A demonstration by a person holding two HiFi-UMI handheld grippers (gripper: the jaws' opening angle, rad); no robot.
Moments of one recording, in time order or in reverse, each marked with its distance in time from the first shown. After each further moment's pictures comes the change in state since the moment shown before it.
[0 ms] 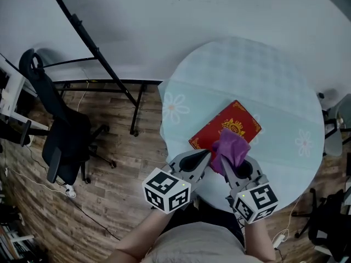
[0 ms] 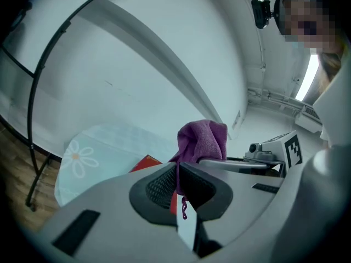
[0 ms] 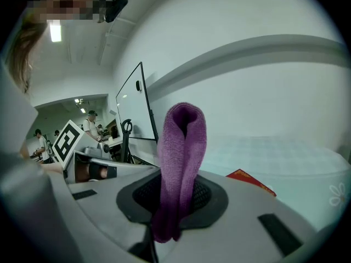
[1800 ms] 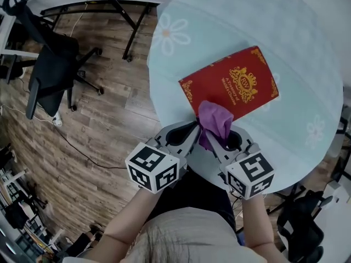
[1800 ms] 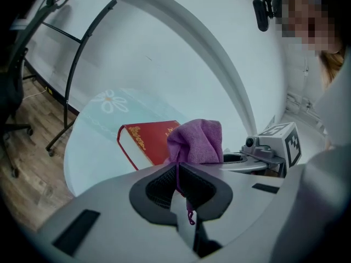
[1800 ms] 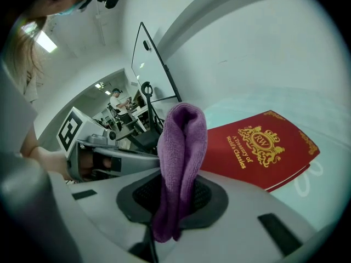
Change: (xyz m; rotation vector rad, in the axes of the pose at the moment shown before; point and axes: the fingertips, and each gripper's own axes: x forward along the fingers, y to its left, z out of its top) left arm 0.023 0.033 -0.119 -0.282 0.096 0.261; right arm 0.026 -0.012 -0.131 0.008 0.436 0.346
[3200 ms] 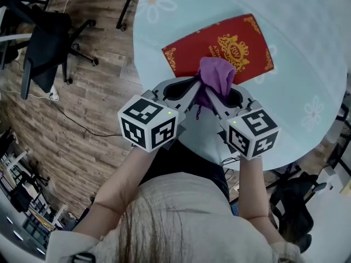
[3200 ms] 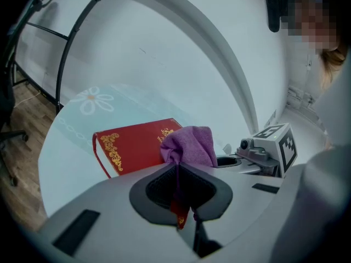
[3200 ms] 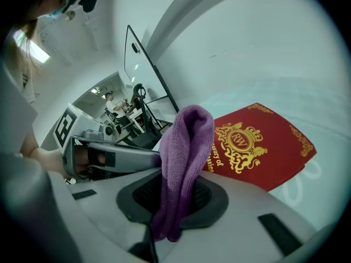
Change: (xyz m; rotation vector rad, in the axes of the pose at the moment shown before) left arm 0.050 -0.010 0.017 0.025 0.058 0.003; right arm 0.000 -0.054 -0.001 0.077 0.019 0.021
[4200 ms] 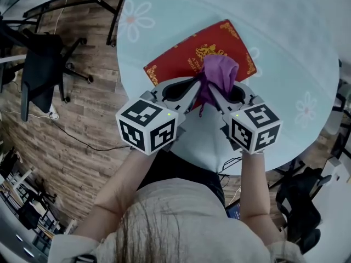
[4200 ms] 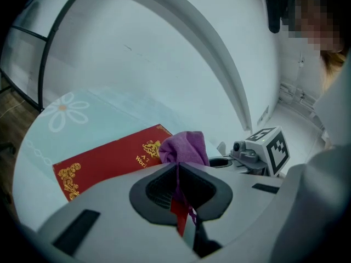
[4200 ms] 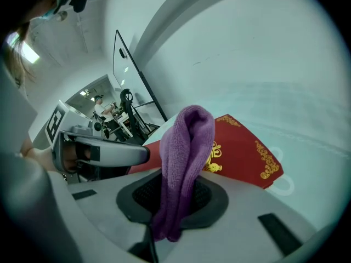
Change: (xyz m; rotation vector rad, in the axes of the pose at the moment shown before) left arm 0.040 -0.027 0.033 0.070 0.022 -0.063; right arm -0.024 -0.061 0.017 0.046 -0.034 -0.105
